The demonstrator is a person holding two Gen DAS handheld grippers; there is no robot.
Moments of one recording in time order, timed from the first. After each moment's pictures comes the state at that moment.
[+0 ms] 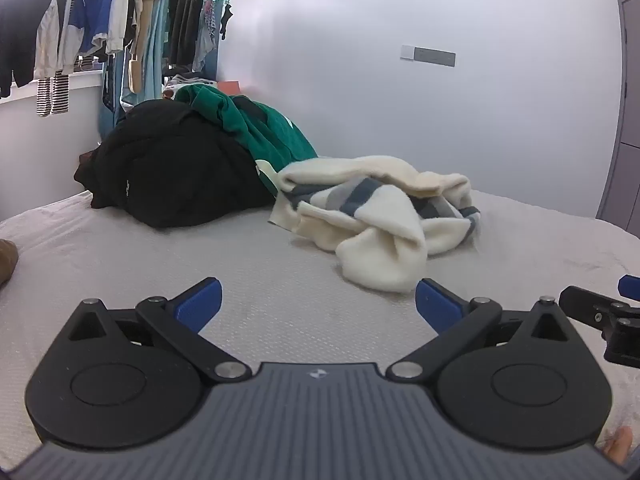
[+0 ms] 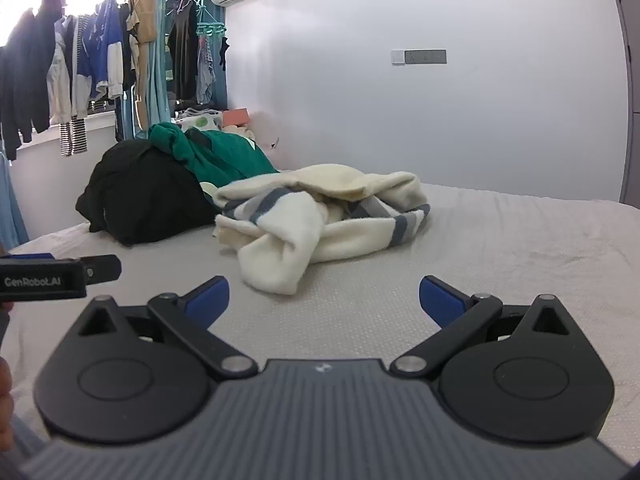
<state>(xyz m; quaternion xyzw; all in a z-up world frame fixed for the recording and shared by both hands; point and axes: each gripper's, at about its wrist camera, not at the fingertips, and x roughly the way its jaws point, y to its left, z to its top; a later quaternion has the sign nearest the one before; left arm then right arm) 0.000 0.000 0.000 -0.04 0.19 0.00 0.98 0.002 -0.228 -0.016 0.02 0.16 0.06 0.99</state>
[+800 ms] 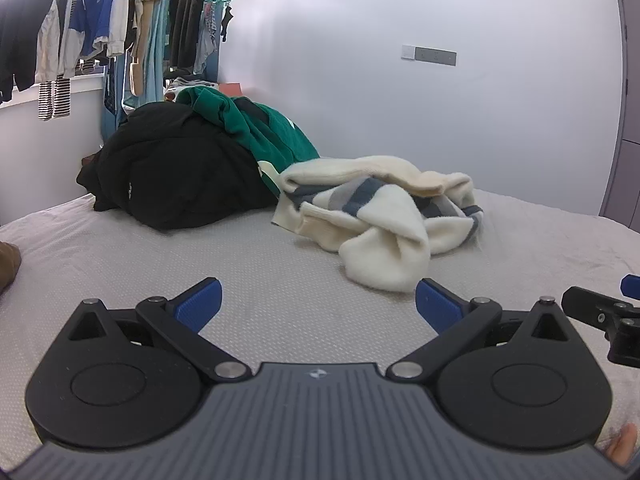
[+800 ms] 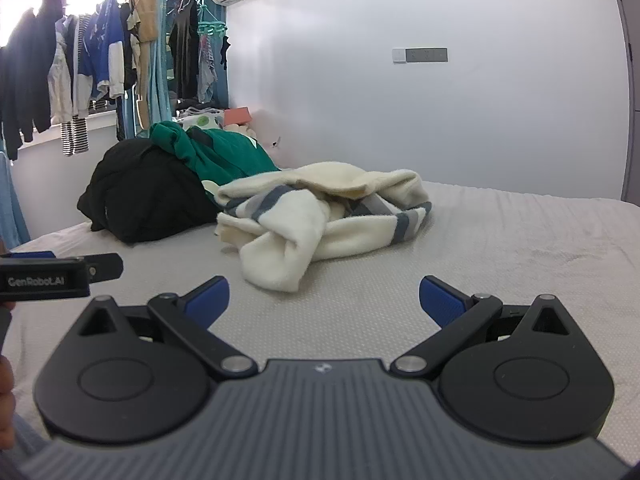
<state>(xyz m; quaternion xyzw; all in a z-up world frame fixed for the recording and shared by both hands) -0.002 -0.001 0.000 -0.03 0.19 0.01 0.98 0.002 -0.228 -0.018 0.02 0.16 0.07 0.99</state>
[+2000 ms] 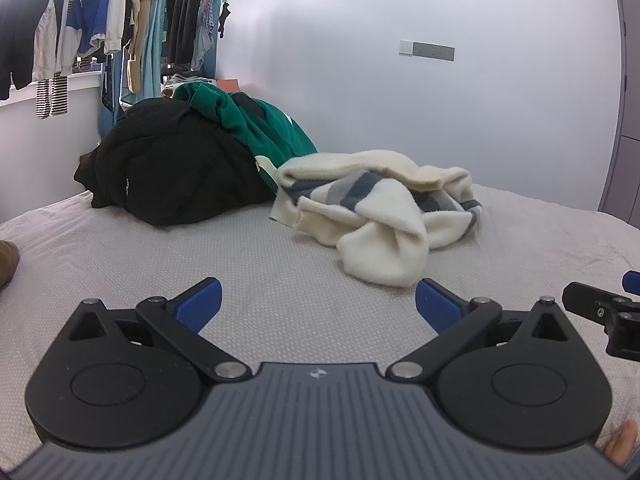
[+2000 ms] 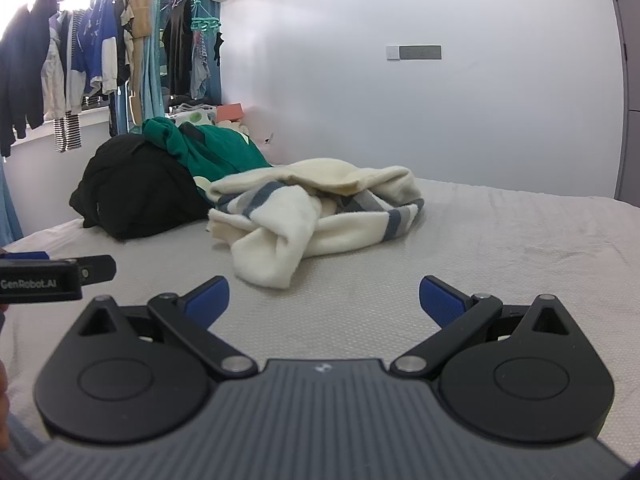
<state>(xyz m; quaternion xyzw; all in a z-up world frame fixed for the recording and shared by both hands) 0.004 -0.001 -0.005 -0.03 0.20 0.01 0.98 0.005 -0.226 -0.022 0.02 0.16 0.05 0.99</state>
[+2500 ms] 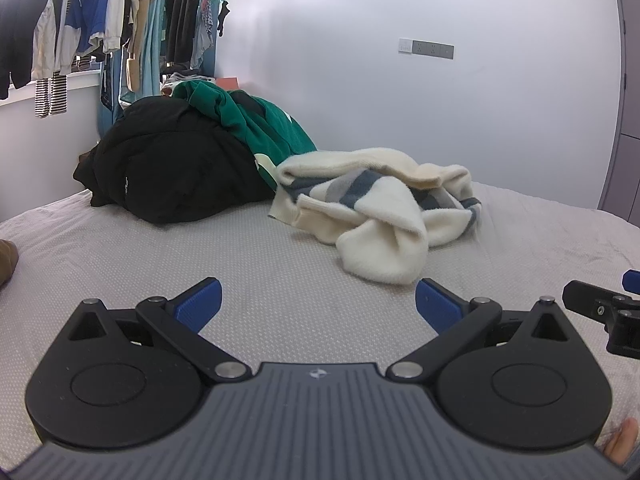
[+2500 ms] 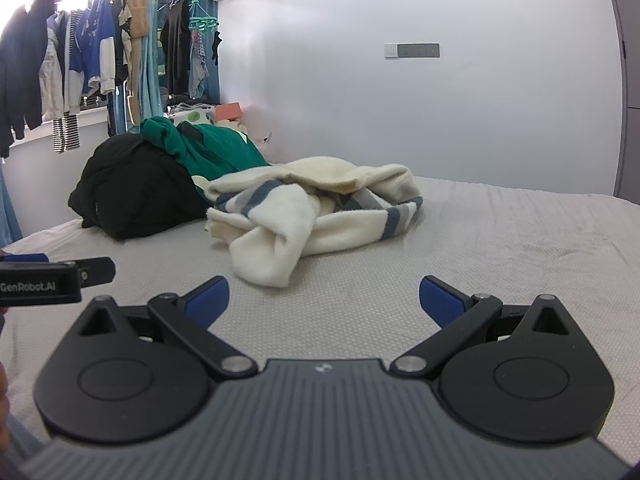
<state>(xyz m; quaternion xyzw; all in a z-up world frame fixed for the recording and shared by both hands) 0.005 0.000 -0.007 -0.03 0.20 0.00 0.98 0.005 -0.226 -0.023 0.02 0.16 0.05 0.99</state>
